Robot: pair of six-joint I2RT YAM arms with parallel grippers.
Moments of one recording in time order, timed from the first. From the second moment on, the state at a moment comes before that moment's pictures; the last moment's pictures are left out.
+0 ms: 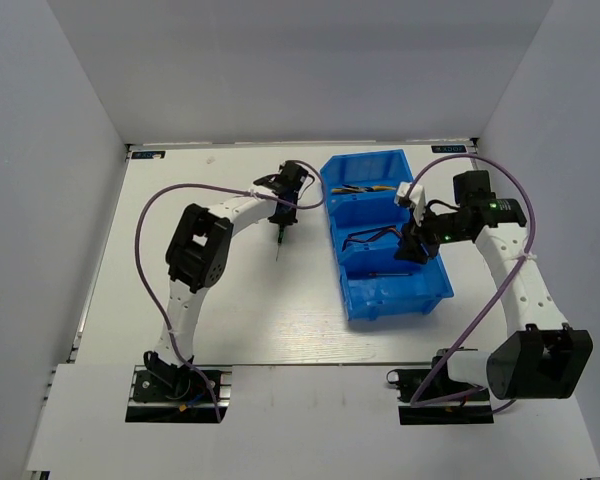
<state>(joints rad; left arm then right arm) -0.56 2.23 1.72 -0.55 -0.27 -0.34 0.07 1.26 1.20 -1.10 -0.81 -0.93</state>
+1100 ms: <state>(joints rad) -0.91 2.08 1.70 -0.17 0.64 -0.19 -0.11 1.31 1.19 -0.87 -0.70 -0.50</state>
